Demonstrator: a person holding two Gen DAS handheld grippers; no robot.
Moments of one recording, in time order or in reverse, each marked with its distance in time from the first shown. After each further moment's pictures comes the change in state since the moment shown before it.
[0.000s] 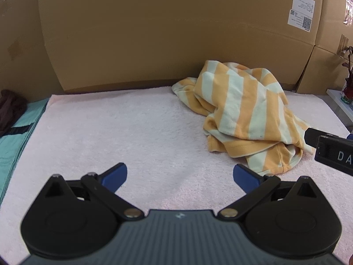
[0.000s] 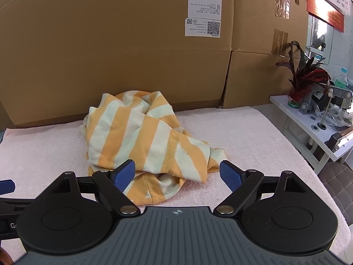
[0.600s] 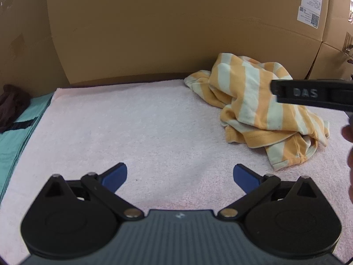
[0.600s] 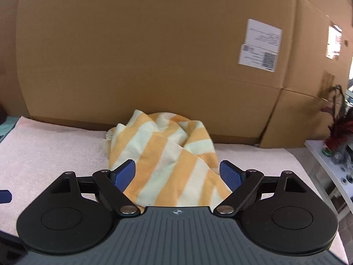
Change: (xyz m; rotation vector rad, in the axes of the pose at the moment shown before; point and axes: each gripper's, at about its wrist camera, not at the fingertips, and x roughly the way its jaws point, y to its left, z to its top) left arm 0.010 0.026 -0.015 -0.008 -0.002 0.015; right arm 0.047 0.044 0.031 -0.214 -0.090 0.145
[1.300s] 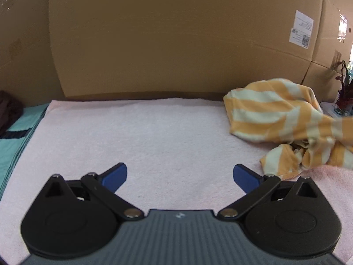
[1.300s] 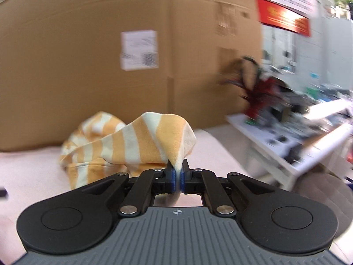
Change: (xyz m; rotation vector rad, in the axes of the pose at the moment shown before) left arm -0.008 0.011 0.011 0.003 -0.096 -0.093; right arm -0.101 -0.144 -0.084 0.253 -0.050 -0.291
